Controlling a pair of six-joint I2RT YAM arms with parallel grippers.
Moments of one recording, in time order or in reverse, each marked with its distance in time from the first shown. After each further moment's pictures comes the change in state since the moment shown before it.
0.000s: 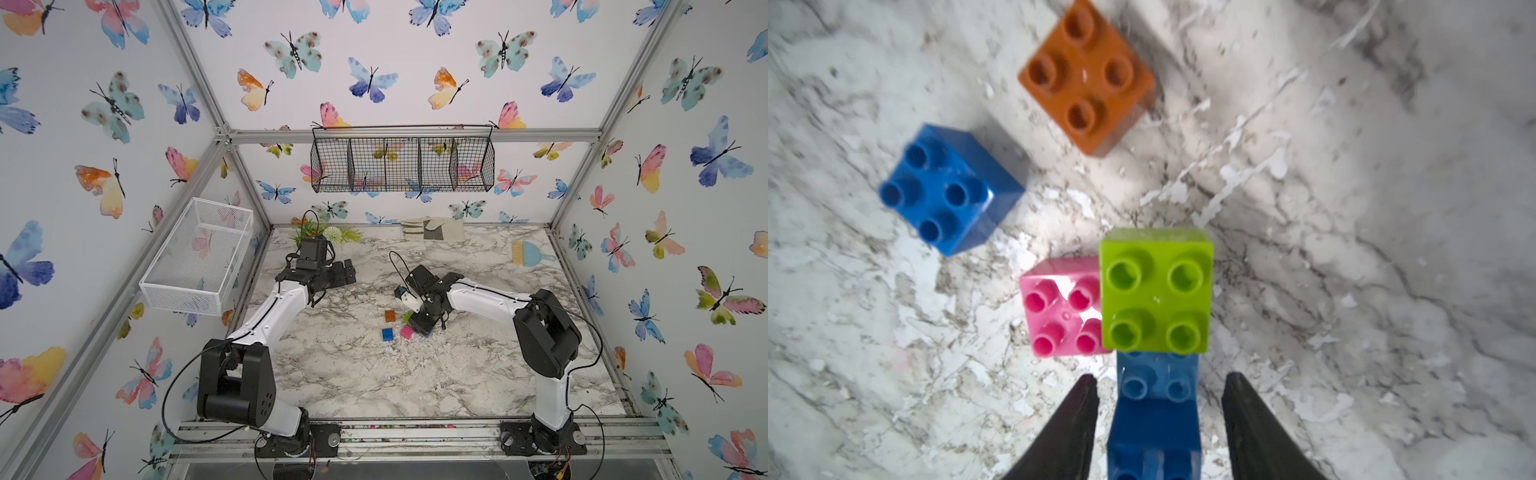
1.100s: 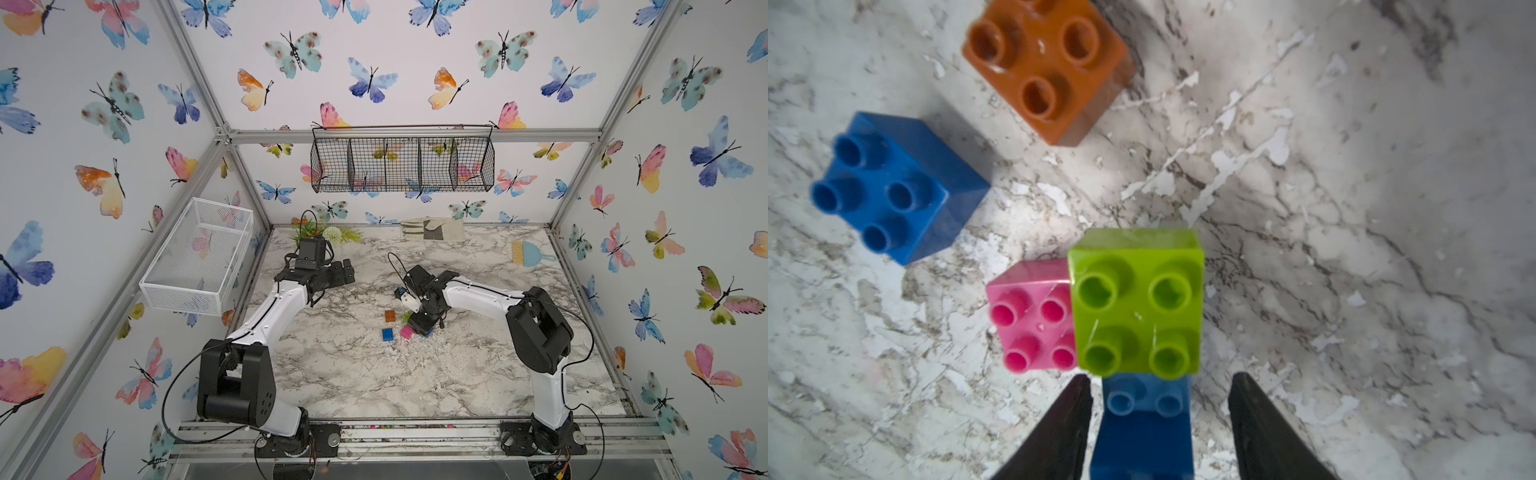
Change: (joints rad) left arm 0.007 0.000 0.000 0.000 0.000 0.000; right arm 0.000 0.063 0.029 -0.059 0.014 0.003
